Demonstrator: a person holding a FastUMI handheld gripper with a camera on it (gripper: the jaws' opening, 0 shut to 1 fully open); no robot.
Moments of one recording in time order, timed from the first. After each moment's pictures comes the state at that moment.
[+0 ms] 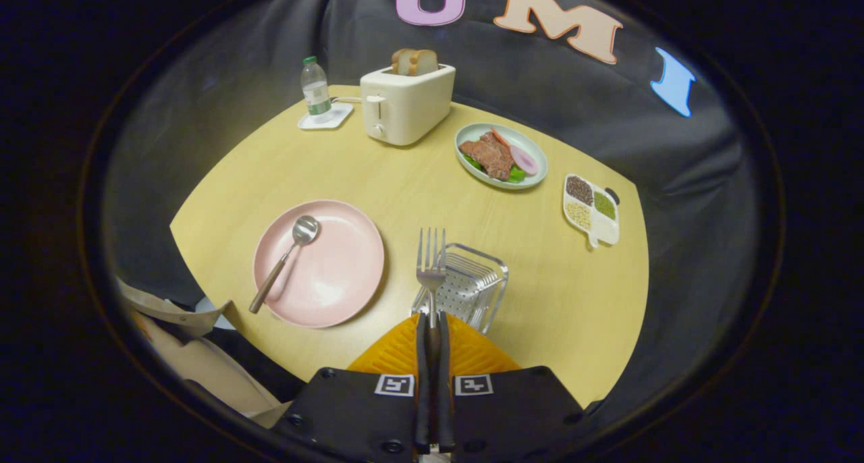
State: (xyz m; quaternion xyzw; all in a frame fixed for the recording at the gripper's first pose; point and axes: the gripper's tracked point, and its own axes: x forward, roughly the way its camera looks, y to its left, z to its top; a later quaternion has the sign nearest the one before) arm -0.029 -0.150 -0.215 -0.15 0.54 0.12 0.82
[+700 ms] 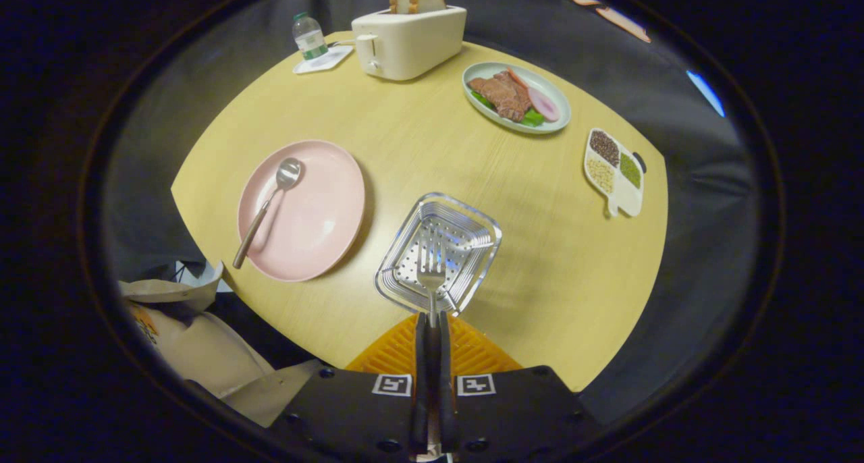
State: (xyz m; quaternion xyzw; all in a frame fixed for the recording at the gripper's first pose) arm -0.044 -0.174 -0.245 -0.19 0.67 0.14 0.70
